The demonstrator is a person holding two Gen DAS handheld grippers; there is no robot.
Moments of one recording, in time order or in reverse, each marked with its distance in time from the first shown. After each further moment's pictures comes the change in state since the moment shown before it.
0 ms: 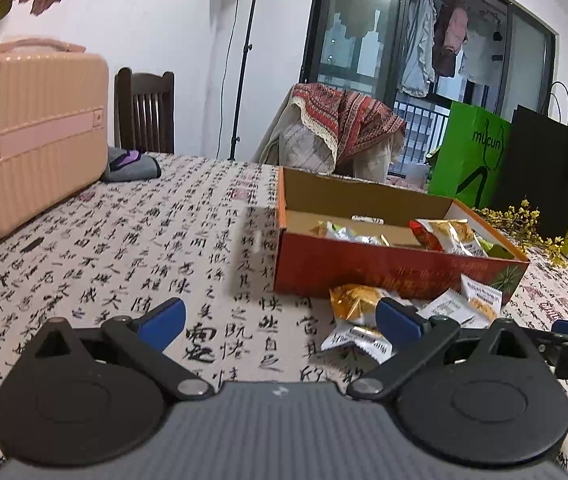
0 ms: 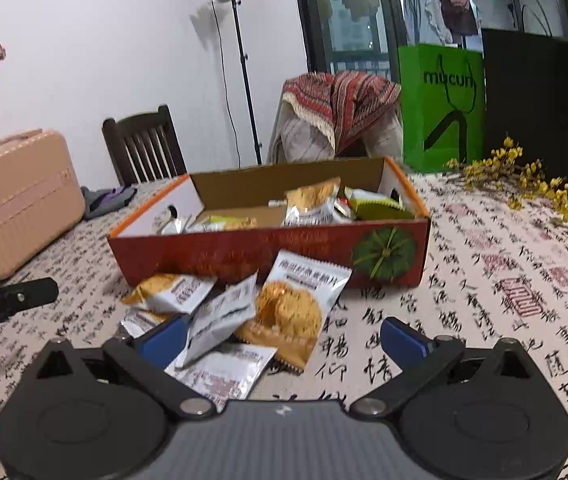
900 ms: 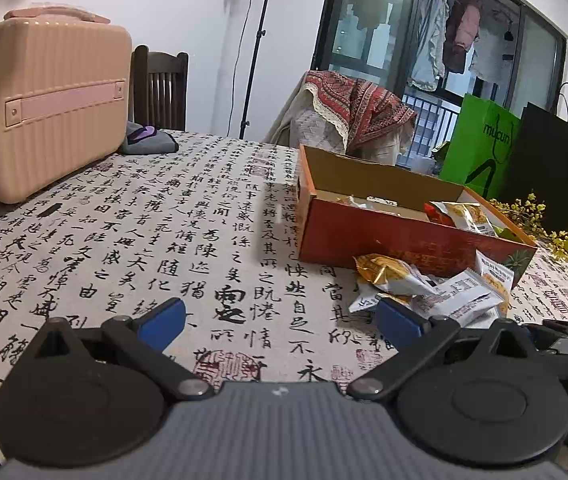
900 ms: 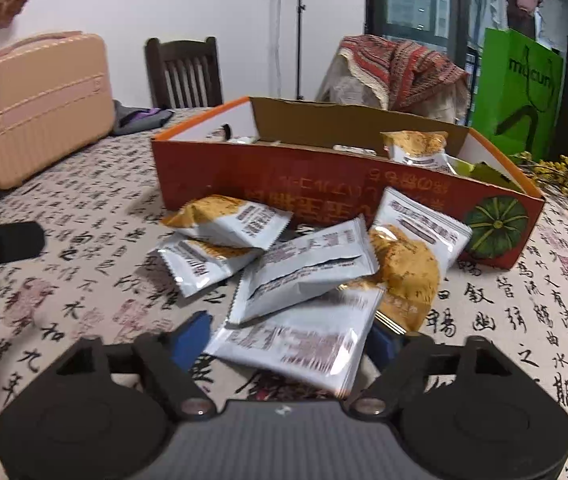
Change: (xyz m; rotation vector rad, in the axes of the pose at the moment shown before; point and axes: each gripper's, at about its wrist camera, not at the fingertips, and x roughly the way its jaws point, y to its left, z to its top) left arm -0.008 0.024 -0.019 -0.042 0.036 0.003; right arm 0.048 0.066 -0.022 -0.190 0.114 0.047
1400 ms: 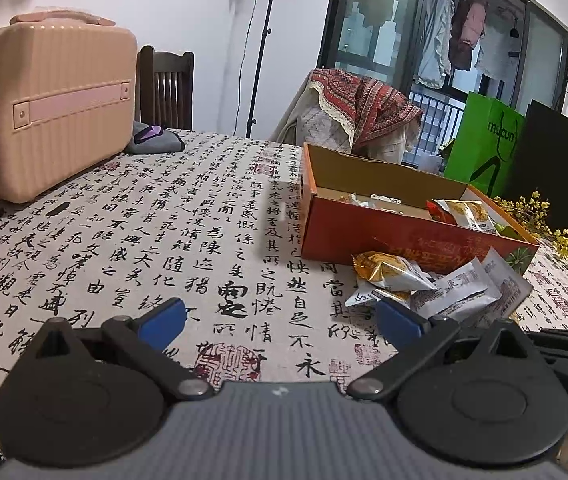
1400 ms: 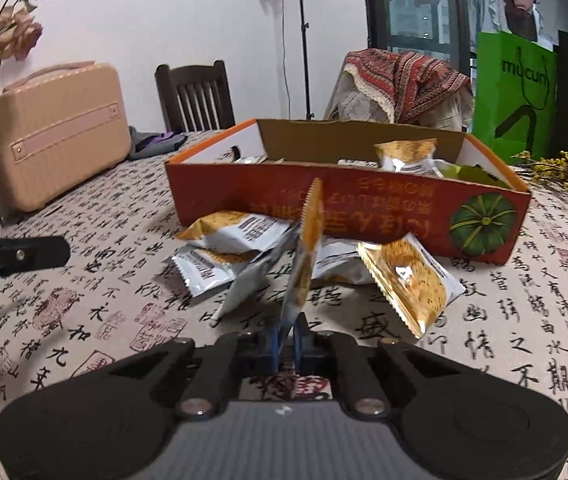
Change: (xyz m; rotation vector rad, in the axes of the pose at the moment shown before) left arm -0.008 -0.008 0.001 0.003 0.006 0.029; right arm -0.023 -0.020 -0.009 0.057 -0.057 0.043
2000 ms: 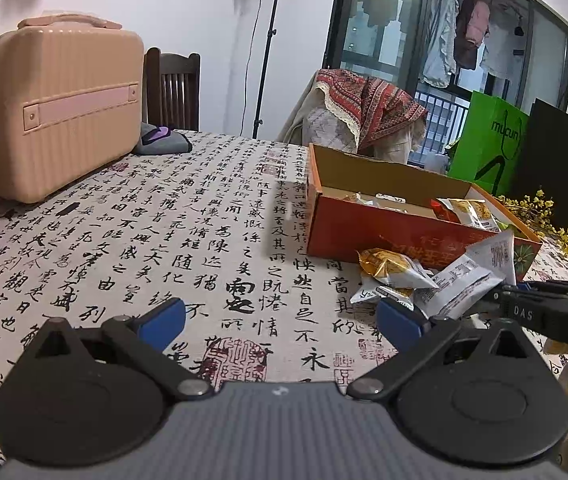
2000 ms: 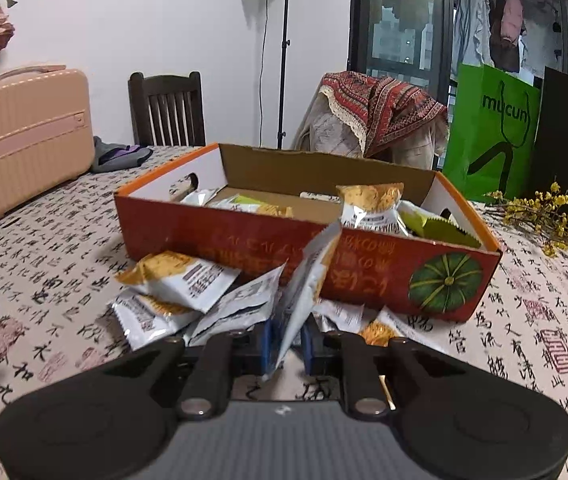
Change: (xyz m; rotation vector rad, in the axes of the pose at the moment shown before) left arm -0.006 0.001 -0.003 -0.001 0.001 0.023; right arm 0.018 -0.009 0.030 -0.060 -0.059 -0.114
